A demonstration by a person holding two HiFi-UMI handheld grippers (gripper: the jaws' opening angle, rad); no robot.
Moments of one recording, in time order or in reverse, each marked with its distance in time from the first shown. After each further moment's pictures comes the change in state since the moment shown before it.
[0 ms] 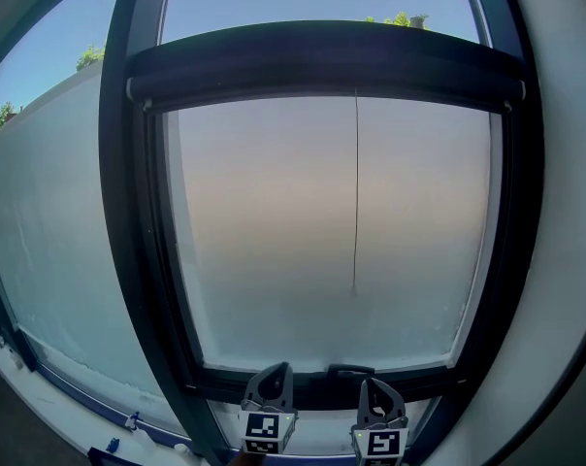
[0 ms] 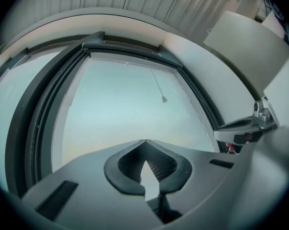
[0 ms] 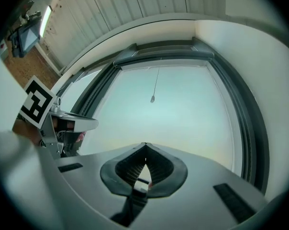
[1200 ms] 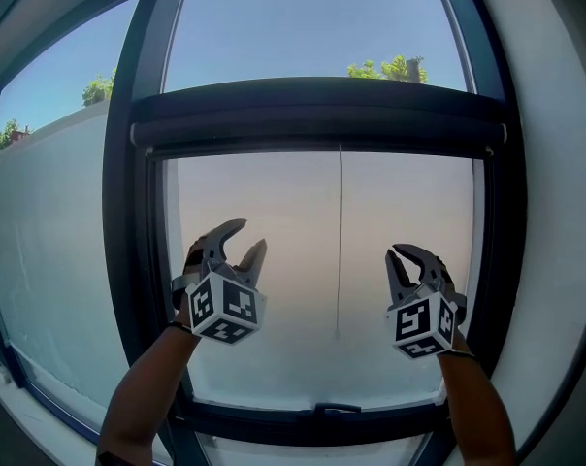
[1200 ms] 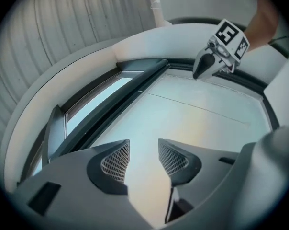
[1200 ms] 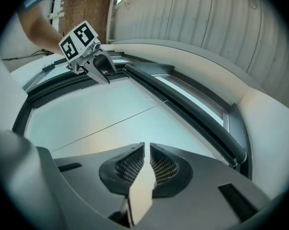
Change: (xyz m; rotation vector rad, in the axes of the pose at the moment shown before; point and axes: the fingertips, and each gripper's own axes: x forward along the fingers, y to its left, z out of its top) left arm 0.114 0.092 0.326 0.878 -0.129 0.145; right arm 0.128 -0.136 0.298 -0.771 -0.212 -0.074
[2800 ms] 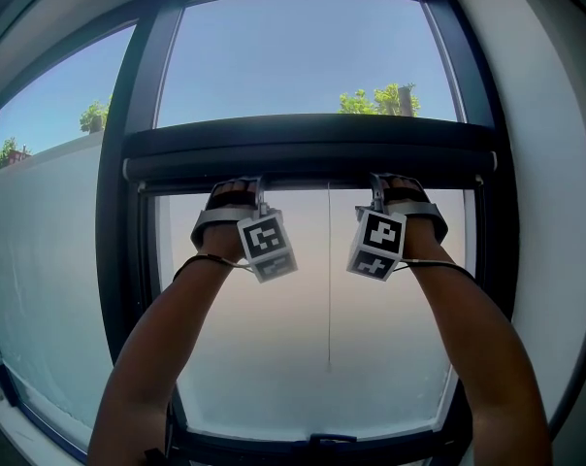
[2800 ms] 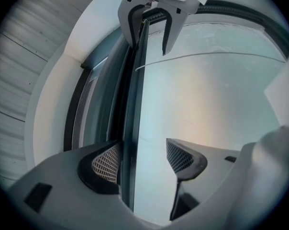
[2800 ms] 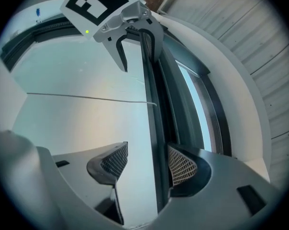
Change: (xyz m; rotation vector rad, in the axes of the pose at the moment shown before) left arm 0.137 0.075 0.049 0.561 0.252 0.097; right arm 0.139 -0.095 0.064 -0.611 0.194 -0.033
